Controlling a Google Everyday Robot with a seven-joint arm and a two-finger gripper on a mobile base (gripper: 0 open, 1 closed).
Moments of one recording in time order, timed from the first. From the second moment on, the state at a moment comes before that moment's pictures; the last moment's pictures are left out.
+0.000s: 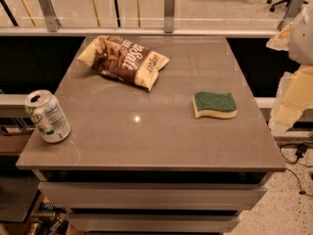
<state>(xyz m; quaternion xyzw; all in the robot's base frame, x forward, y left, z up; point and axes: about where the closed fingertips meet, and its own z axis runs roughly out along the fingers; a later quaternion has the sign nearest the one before) 0.438 -0.214 0.985 -0.60 0.78 -0.04 0.17</state>
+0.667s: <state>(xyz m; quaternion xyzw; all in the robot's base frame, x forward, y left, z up) 0.447 -0.212 0.995 -0.58 0.79 -0.05 0.20</state>
